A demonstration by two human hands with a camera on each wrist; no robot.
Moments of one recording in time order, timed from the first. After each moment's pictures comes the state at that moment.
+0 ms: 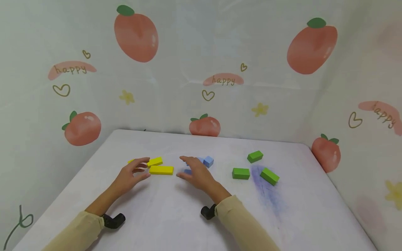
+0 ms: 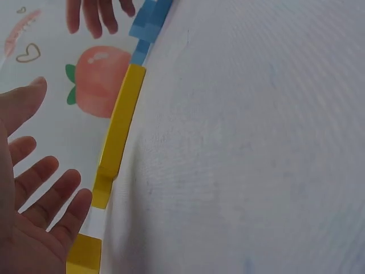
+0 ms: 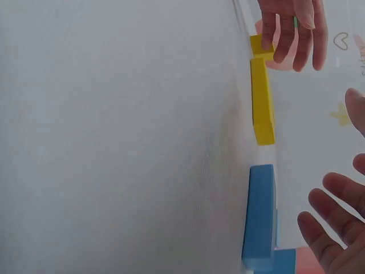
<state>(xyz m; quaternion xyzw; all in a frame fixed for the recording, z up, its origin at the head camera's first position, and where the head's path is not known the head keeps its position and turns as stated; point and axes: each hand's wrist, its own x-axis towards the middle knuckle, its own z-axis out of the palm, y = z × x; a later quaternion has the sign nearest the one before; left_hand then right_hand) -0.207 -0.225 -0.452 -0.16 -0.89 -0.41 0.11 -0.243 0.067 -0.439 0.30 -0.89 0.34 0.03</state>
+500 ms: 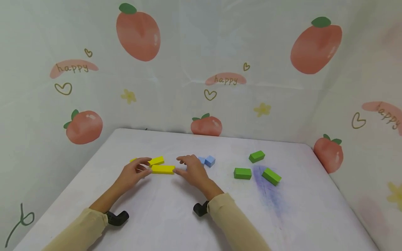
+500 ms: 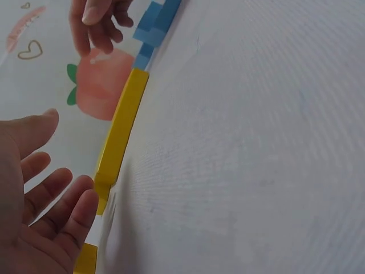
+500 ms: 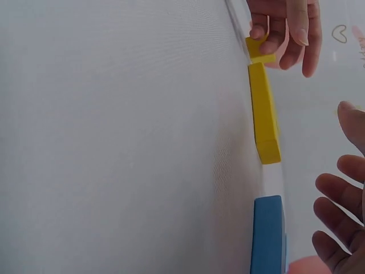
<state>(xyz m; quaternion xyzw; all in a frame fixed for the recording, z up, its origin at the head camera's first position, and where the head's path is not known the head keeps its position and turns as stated) -0.214 -0.225 -0.455 -0.09 -0.89 -0.43 0.08 -0.253 0.039 -0.441 0.29 -0.89 0.34 0.05</state>
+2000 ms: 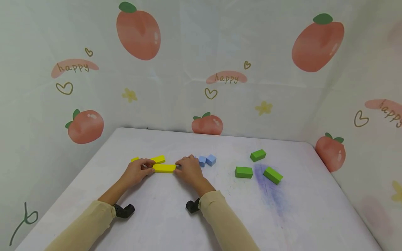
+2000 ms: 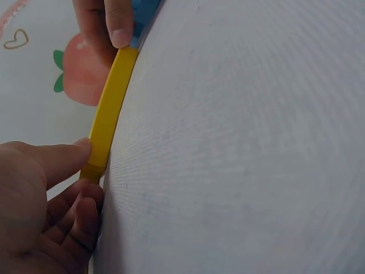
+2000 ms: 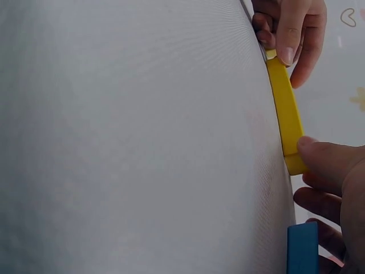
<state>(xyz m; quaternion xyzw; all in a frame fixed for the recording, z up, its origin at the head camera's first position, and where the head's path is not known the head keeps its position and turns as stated) -0.236 -0.221 -0.461 -0.03 -0.93 -0.37 0.03 -0.269 0.015 -0.462 0.26 -0.95 0.19 0.05</state>
